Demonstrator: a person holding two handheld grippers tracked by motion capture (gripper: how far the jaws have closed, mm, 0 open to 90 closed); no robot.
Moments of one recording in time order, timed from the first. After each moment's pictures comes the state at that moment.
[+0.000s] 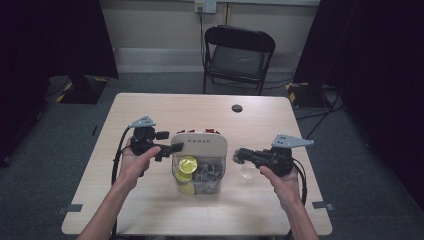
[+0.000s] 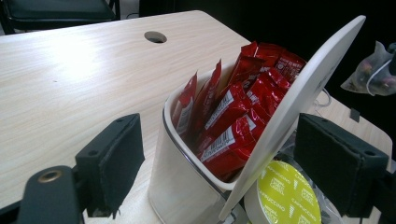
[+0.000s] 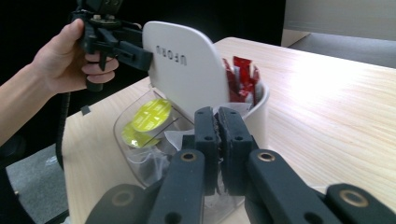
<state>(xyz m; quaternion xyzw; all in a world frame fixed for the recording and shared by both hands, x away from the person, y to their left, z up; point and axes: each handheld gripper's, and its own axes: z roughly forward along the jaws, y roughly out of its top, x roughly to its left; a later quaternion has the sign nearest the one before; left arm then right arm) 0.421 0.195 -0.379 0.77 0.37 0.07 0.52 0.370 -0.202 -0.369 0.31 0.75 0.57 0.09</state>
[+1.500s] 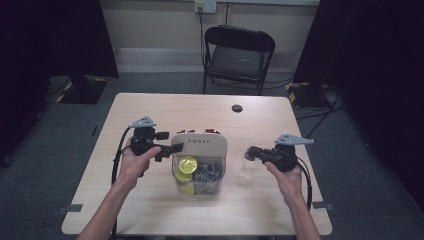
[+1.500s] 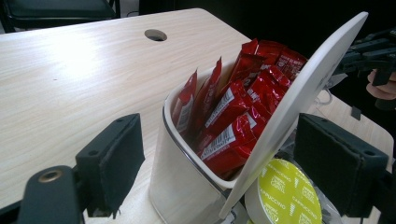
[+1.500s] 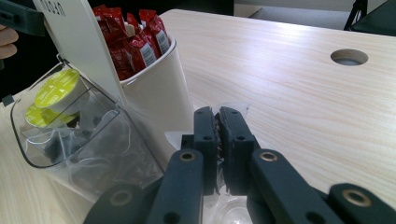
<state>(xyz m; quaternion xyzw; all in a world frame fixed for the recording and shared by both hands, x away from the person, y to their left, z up) 0.421 0.194 -0.380 0.77 0.37 0.07 0.51 0.398 -0.227 -0.404 0.38 0.76 0.51 0.13</state>
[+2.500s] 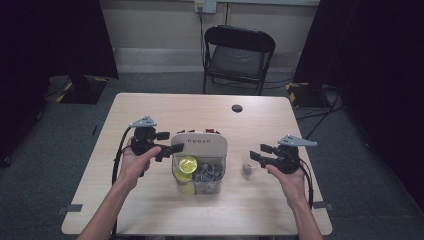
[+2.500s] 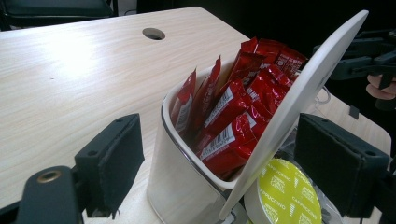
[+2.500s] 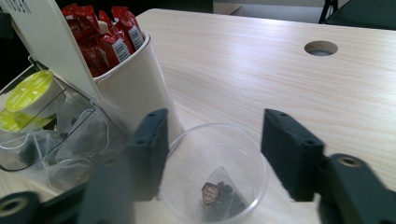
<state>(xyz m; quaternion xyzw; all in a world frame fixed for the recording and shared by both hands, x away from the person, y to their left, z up) 0.422 0.194 -0.381 0.77 0.37 0.07 0.51 0.395 -0.234 -0.407 0.41 0.74 0.50 0.15</state>
